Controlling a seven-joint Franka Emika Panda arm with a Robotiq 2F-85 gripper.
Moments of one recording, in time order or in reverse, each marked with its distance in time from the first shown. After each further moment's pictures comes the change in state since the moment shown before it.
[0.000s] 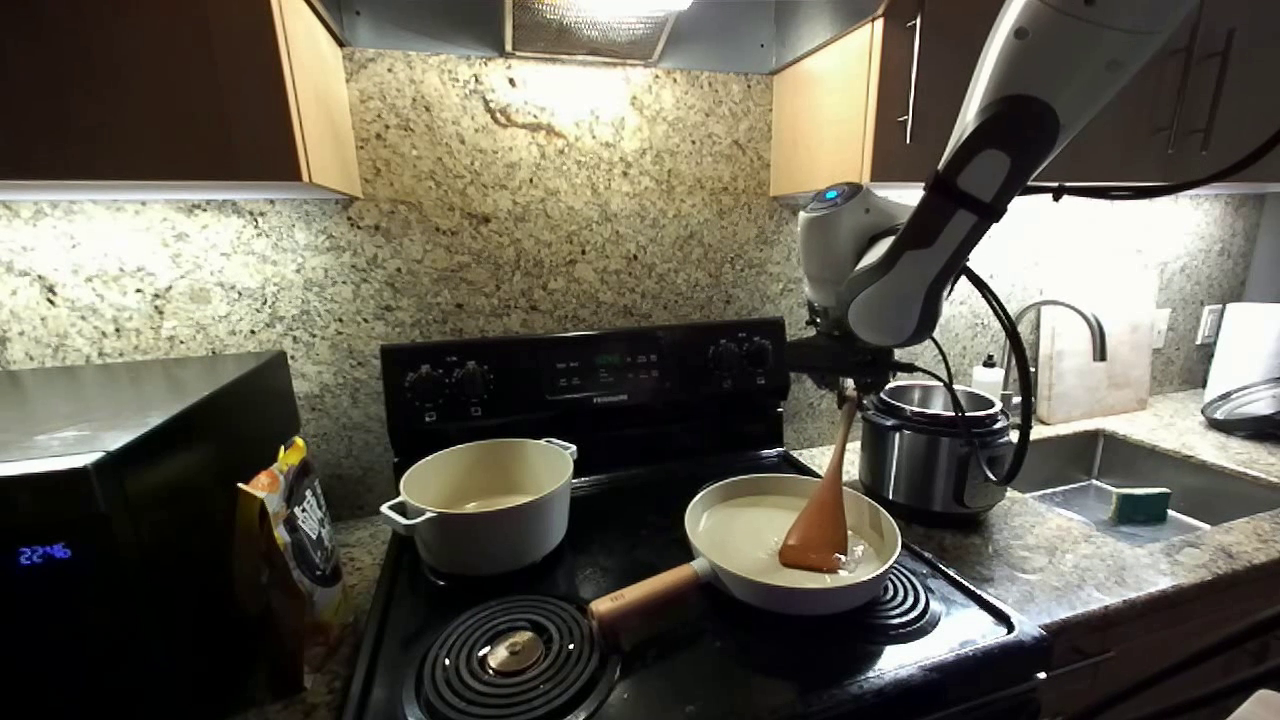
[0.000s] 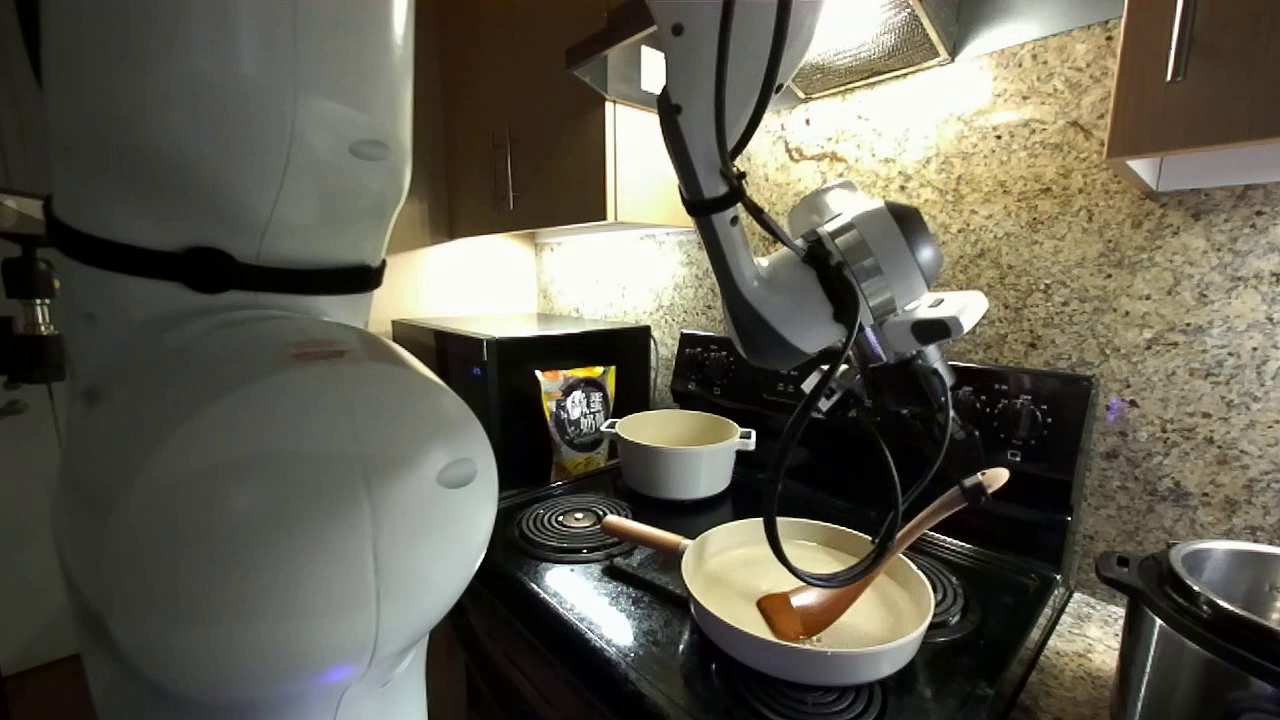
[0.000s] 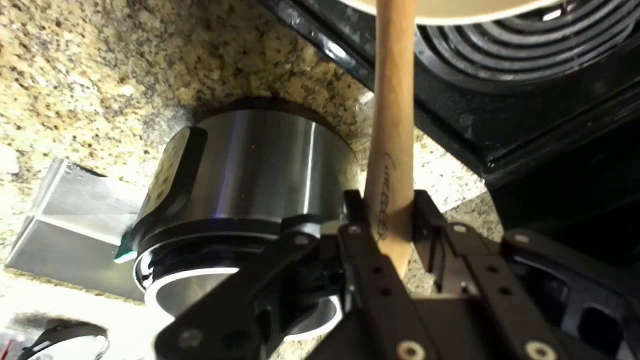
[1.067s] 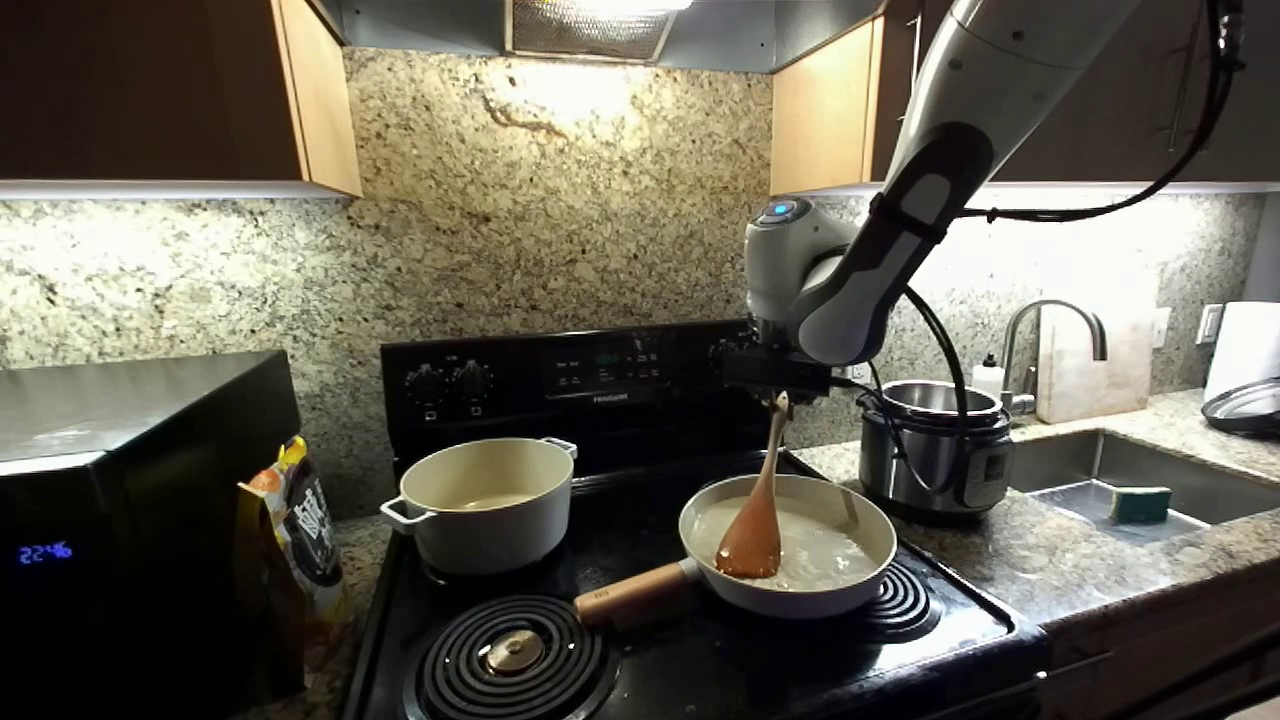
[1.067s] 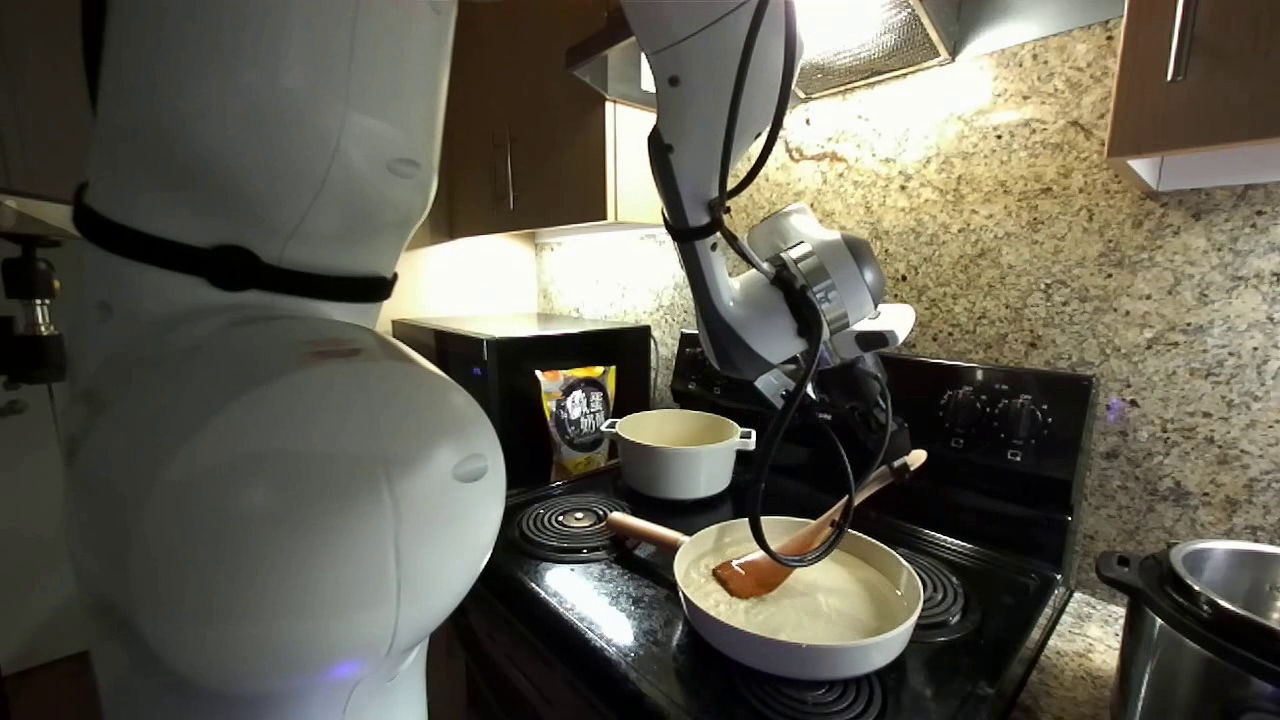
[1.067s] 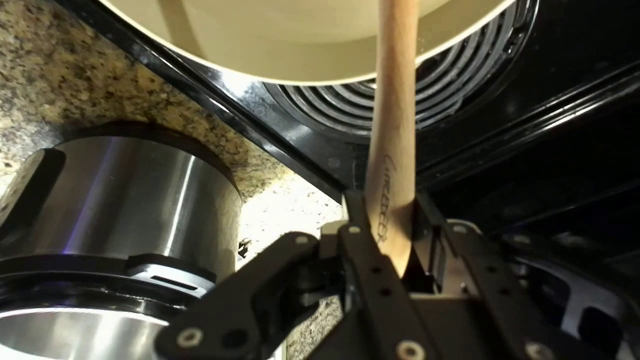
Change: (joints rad) arm 0.039 0.100 0.087 0.081 0.002 0.092 0.001
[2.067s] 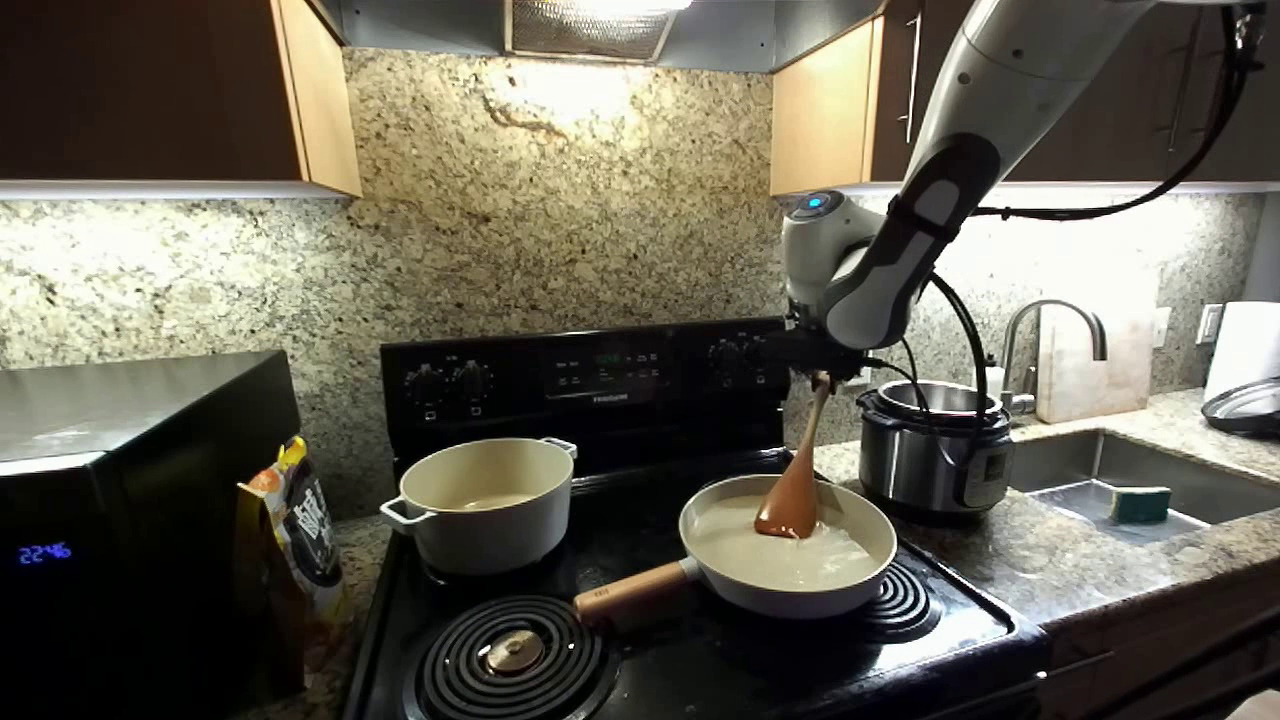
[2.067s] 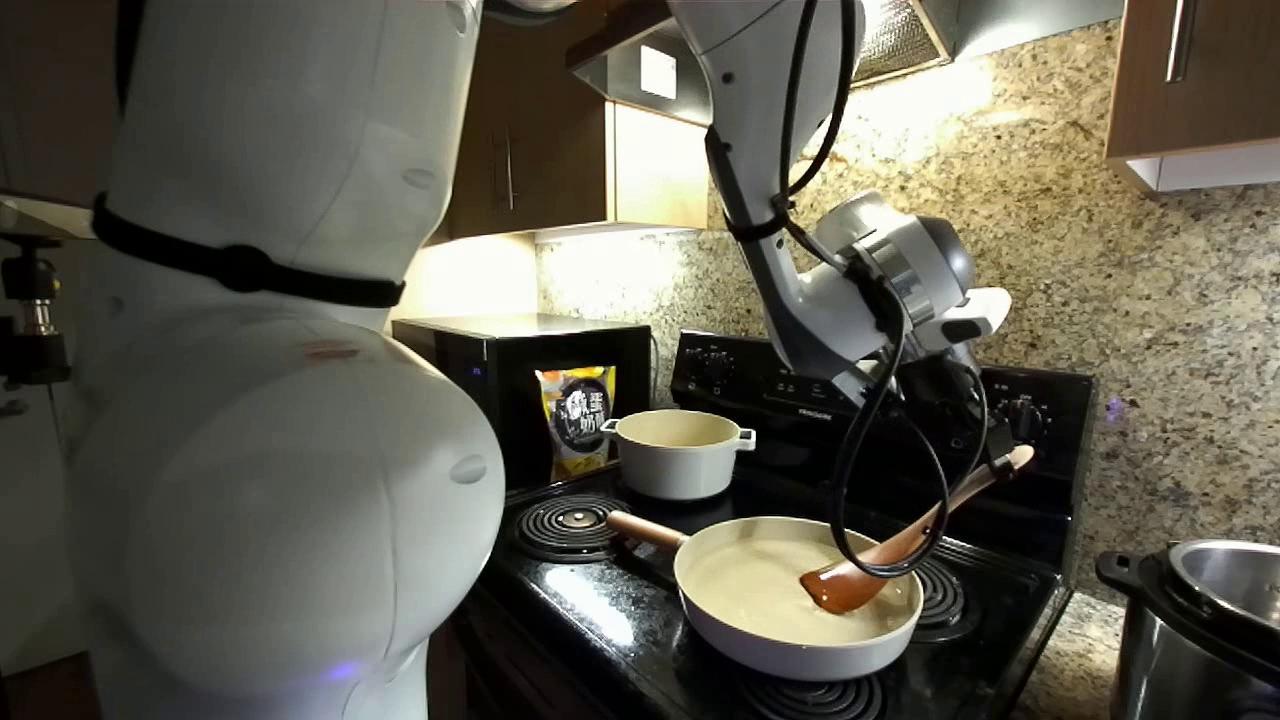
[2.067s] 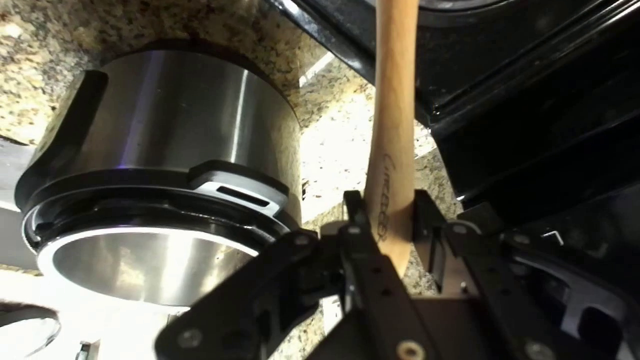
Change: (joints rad) arm -0.006 0.054 -0.143 0.103 -0.018 0.000 0.010
